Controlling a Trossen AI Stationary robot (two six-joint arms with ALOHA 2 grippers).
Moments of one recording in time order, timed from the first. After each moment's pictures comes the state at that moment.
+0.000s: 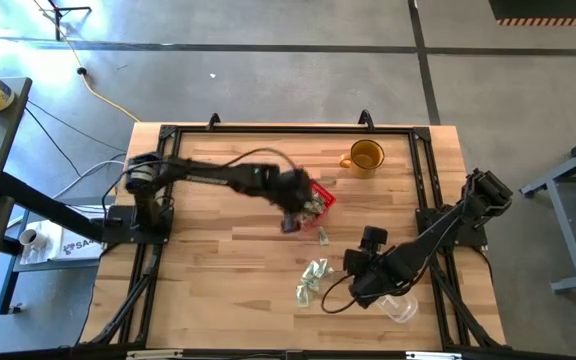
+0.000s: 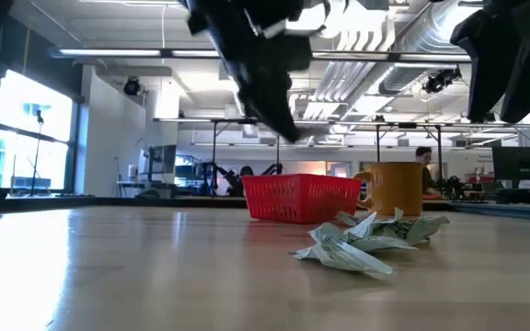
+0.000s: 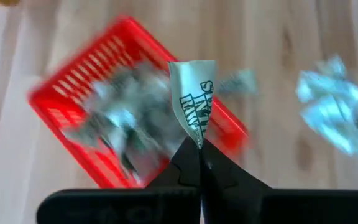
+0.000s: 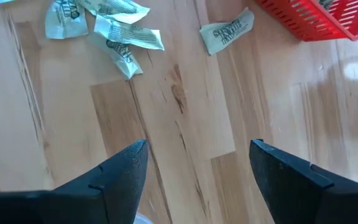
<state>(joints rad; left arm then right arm) 0.04 1.86 1.45 -0.57 0.00 0.01 0.64 1.66 1.23 -1.10 0.42 0.83</state>
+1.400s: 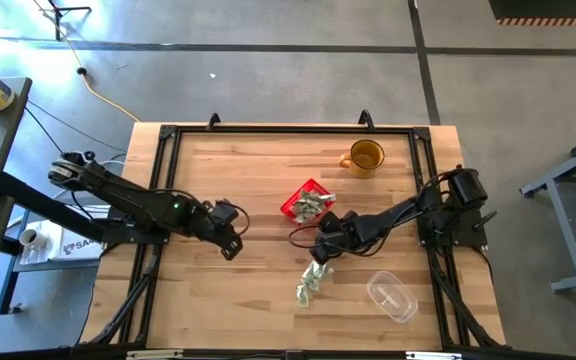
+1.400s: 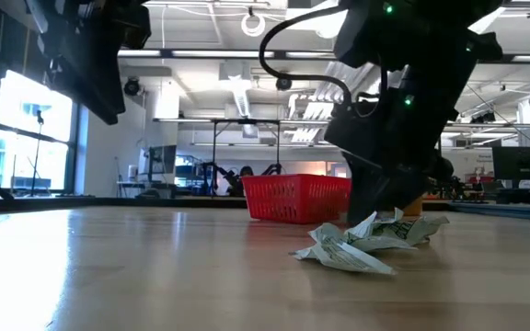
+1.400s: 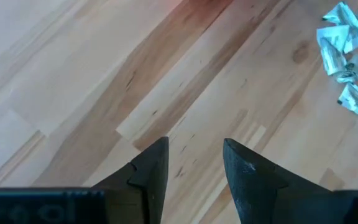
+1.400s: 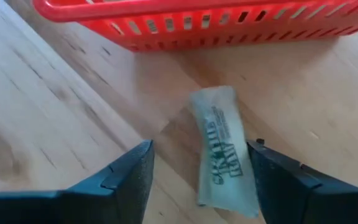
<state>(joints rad) -0.34 1.24 0.89 -0.77 -0.31 -1.02 0.25 1.81 0.94 -0.38 0.35 1.05</state>
